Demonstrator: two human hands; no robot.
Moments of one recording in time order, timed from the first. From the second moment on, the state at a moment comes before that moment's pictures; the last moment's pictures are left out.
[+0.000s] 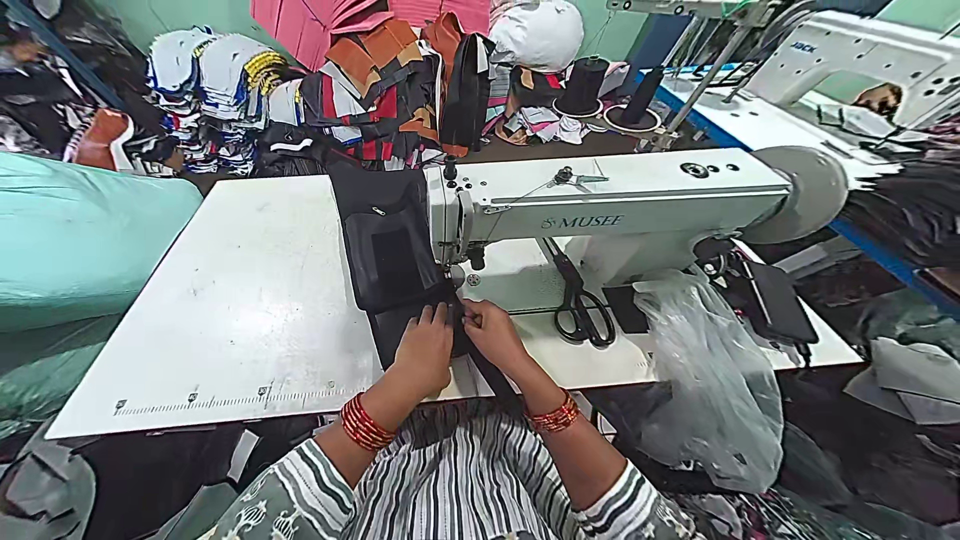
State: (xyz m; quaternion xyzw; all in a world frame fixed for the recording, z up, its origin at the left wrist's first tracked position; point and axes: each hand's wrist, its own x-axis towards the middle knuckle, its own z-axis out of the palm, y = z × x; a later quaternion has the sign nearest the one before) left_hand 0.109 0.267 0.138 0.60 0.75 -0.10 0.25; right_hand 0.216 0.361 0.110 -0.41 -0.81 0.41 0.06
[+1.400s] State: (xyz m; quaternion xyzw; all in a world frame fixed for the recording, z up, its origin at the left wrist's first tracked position) left_hand 0.093 0.250 0.117 0.65 0.72 0.04 0.24; right_hand 0.208 0.347 0.135 -0.38 -0.86 0.34 -0.07
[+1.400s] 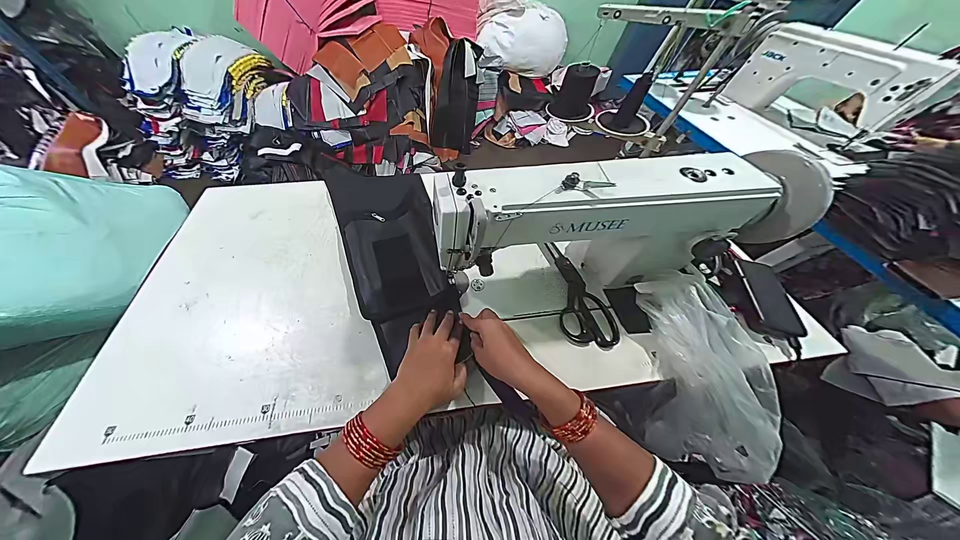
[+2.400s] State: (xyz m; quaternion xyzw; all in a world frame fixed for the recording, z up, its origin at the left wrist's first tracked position) left_hand 0.046 0.273 0.060 0.75 0.61 0.26 -0.01; right_hand 0.188 0.332 0.136 -0.39 -0.88 0.24 -0.17
